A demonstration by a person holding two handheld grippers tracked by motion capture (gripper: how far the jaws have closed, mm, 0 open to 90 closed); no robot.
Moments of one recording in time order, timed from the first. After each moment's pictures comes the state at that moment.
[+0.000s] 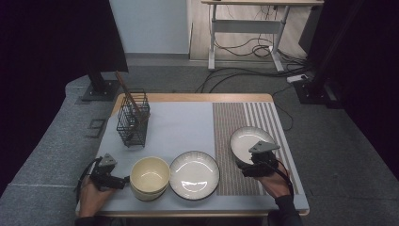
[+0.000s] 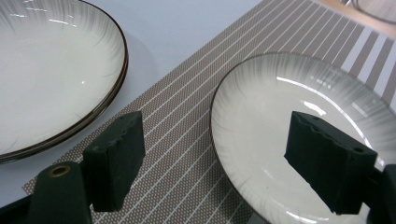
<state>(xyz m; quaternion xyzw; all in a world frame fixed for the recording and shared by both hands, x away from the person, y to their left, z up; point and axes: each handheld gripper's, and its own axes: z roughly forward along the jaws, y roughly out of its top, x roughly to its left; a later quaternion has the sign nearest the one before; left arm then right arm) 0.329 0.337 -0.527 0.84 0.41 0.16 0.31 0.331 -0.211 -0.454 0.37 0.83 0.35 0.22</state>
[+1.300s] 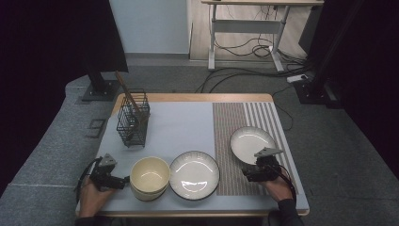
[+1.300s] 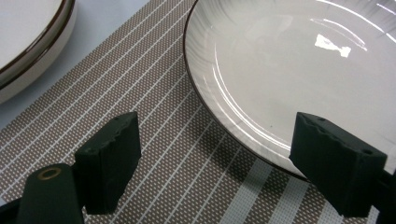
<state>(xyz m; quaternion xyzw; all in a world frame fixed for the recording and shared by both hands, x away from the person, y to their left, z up) 0.329 0.337 -0.527 0.84 0.41 0.16 0.31 0.336 -0.233 -0.498 0.44 0.82 0.32 0.17</state>
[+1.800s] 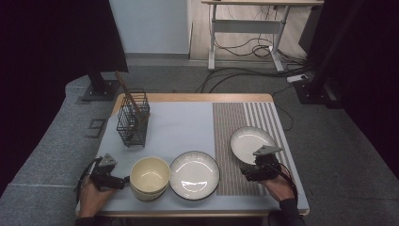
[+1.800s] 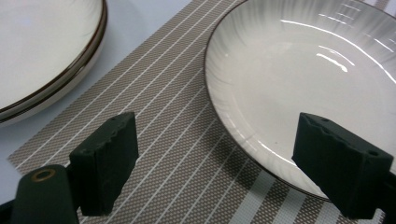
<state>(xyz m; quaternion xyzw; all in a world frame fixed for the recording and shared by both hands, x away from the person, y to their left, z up) 0.329 0.337 -0.527 0.84 0.41 0.16 0.31 0.331 -0.224 -0.477 0.41 0.83 0.33 0.18</state>
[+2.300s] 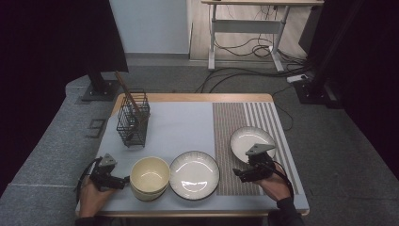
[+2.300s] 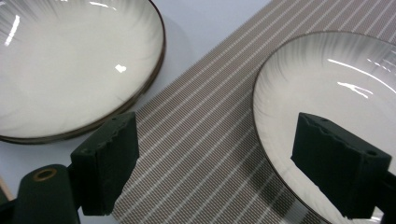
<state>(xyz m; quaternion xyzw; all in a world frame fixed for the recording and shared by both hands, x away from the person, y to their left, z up) 0.329 0.337 -0.527 0.84 0.41 0.16 0.31 0.326 -0.200 -0.454 0.36 0.85 0.34 0.16</state>
